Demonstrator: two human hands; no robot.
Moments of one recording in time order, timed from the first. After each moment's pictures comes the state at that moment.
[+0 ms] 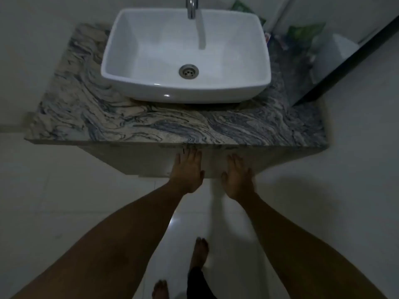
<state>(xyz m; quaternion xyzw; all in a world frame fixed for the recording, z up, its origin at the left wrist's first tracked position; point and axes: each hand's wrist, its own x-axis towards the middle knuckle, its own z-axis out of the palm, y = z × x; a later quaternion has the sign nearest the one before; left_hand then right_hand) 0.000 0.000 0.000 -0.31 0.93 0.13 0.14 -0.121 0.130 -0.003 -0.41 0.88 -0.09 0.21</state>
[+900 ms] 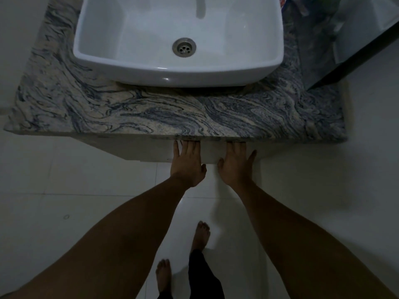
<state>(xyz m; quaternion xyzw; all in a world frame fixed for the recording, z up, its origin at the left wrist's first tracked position) -0.021 0.000 -0.045 -0.33 0.93 0.07 0.14 -0.145 0.101 -0.035 -0.40 0.90 -0.04 0.17</state>
